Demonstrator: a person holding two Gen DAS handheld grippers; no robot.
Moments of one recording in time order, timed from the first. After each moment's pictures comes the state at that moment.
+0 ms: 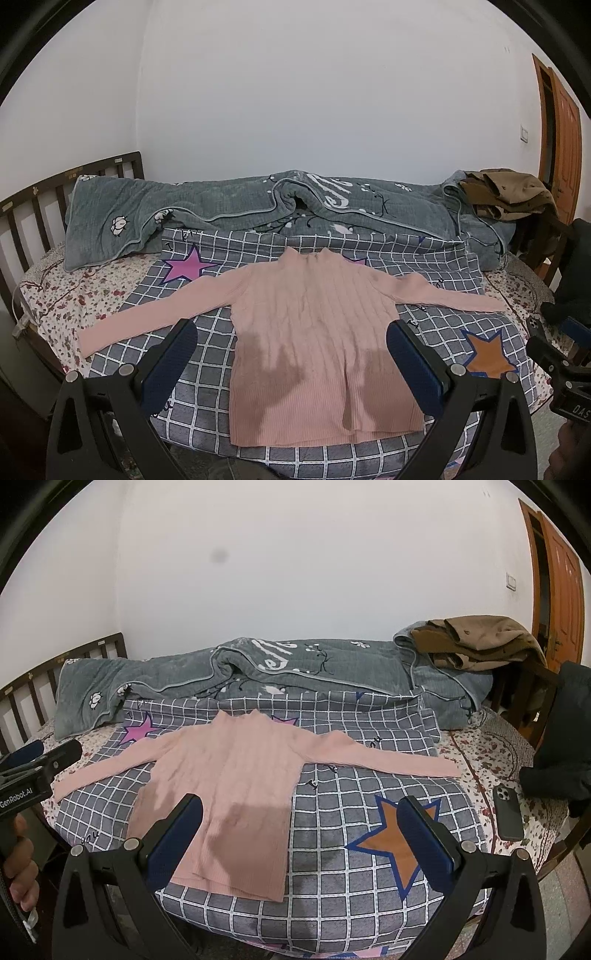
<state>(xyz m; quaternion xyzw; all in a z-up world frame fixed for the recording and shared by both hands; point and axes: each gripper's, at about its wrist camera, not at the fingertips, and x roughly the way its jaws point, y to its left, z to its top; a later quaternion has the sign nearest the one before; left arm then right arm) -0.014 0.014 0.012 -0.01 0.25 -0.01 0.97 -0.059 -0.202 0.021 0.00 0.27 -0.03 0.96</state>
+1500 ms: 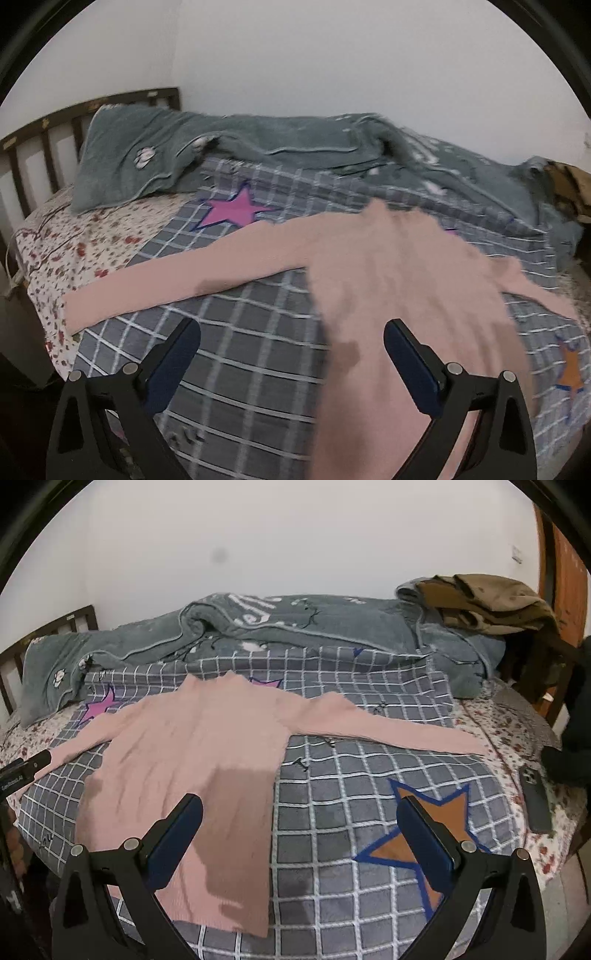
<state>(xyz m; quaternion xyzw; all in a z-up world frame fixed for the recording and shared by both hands) 0.108 0.137 -0.118 -0.06 0.33 0.07 0.94 0.048 -0.208 -0.066 0.00 0.33 -0.06 0.94</state>
